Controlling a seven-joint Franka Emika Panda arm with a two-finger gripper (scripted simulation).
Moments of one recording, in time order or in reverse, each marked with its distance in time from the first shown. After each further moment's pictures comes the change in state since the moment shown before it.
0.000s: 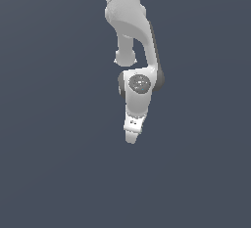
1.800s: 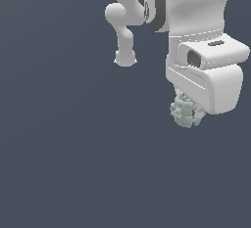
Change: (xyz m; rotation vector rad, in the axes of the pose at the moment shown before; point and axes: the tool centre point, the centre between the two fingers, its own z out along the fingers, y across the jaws) arm 0.132 0.067 -0.303 -0.351 0.210 -0.394
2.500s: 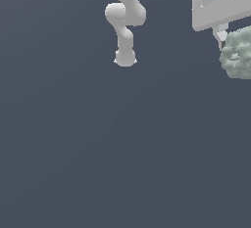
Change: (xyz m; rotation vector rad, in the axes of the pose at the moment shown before) arm 0.064 0.051 -0.132 -0.159 0.101 -0.178
